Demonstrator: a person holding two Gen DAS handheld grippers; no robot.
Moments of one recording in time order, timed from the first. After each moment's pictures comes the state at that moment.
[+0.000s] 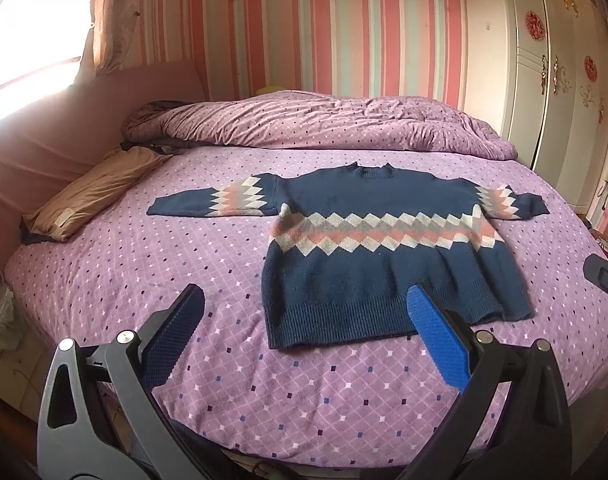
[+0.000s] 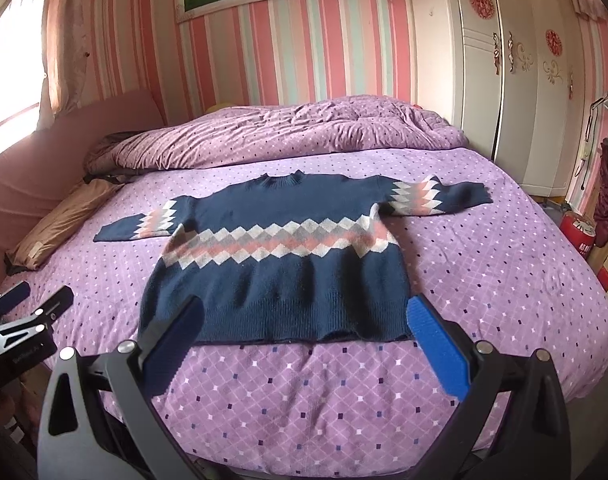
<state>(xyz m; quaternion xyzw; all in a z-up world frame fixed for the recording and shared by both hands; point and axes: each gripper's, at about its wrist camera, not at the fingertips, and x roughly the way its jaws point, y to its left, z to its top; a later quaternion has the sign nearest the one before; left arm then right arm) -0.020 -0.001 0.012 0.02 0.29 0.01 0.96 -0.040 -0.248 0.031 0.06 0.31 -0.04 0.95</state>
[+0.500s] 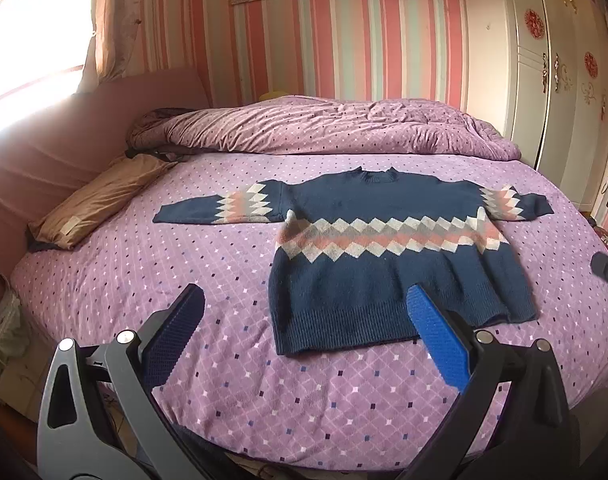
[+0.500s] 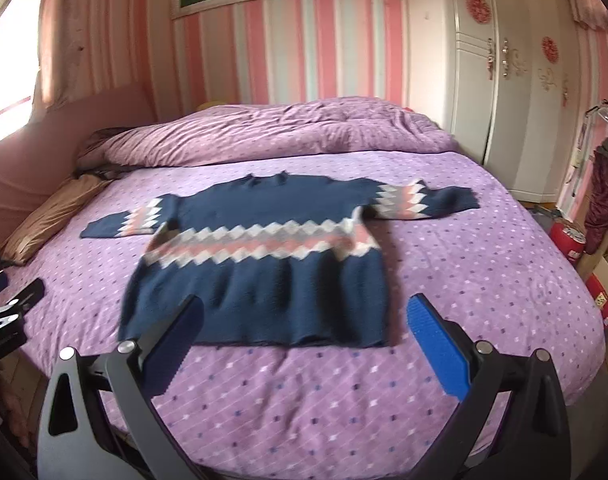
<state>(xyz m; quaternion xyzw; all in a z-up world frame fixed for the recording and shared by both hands) -0.020 0.000 0.020 0.03 0.28 0.01 0.96 -0.034 -0.277 0.033 0.05 0.30 -0.07 0.95</state>
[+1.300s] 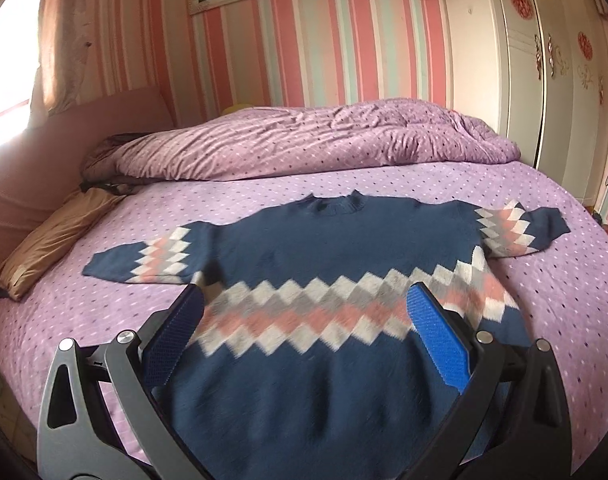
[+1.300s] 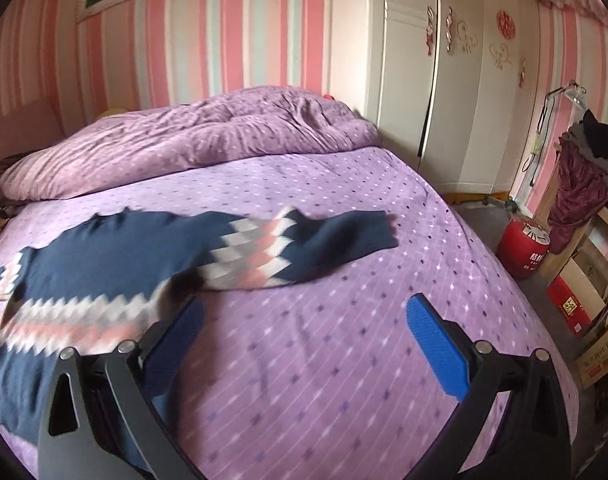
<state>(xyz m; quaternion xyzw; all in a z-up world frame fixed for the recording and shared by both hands) 0.184 -0.158 -0.020 0.06 0.27 0.00 0.96 0.196 -0.571 -0.012 0.05 0.33 -0.18 0.93</state>
